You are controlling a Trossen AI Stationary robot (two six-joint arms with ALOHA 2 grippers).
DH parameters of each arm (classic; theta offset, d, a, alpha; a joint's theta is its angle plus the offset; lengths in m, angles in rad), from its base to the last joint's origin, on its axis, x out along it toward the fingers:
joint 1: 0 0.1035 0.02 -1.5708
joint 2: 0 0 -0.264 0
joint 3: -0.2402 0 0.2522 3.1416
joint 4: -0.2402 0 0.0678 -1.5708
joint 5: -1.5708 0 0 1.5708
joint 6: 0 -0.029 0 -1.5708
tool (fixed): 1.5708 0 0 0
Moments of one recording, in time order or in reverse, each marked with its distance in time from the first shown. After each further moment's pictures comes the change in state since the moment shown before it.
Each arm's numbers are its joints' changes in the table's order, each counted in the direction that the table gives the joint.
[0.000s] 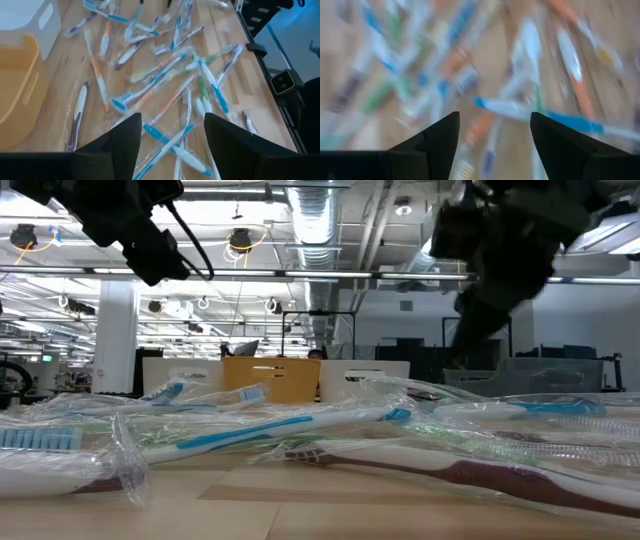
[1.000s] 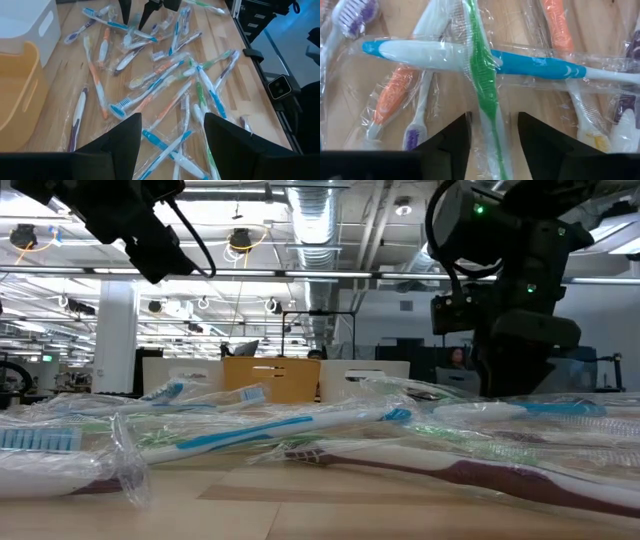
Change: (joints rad) left arm 0.000 0.000 -0.001 0.024 0.001 -0.002; right arm -0.052 0.186 0.000 -0.104 -0.020 -0.027
